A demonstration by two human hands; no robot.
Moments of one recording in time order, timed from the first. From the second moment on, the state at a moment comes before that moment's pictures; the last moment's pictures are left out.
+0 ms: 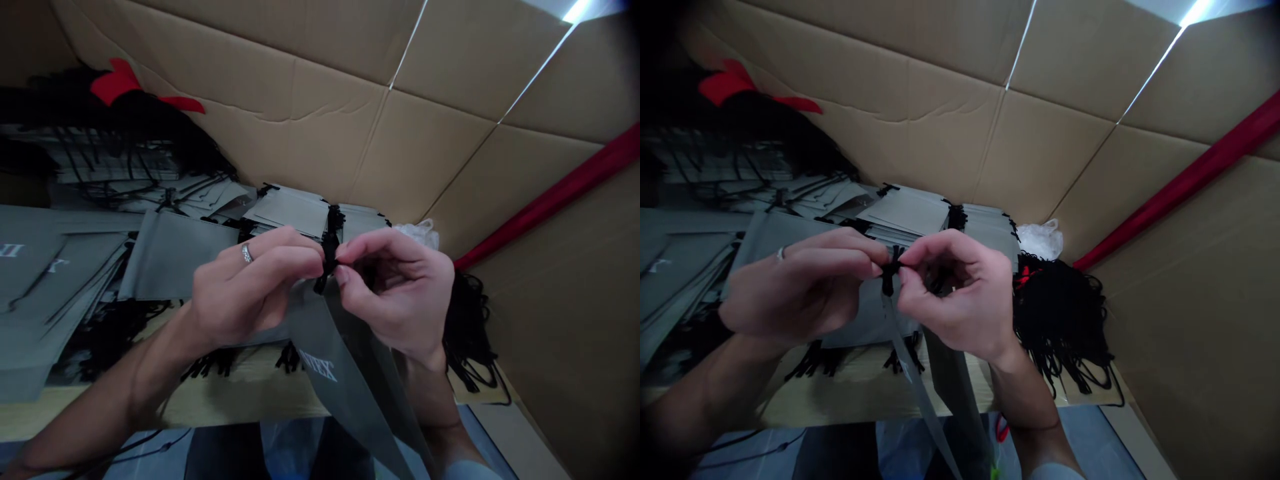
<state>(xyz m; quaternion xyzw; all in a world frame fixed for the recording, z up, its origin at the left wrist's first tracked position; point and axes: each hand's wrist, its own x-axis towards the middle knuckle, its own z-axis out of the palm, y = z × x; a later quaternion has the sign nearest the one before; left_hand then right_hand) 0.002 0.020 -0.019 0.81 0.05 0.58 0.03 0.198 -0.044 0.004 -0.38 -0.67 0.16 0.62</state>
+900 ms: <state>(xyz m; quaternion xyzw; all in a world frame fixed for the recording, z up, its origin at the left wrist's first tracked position) -0.004 0.019 0.003 0.86 0.09 0.41 0.27 0.231 -0.034 0.010 -0.30 -0.80 0.08 0.52</state>
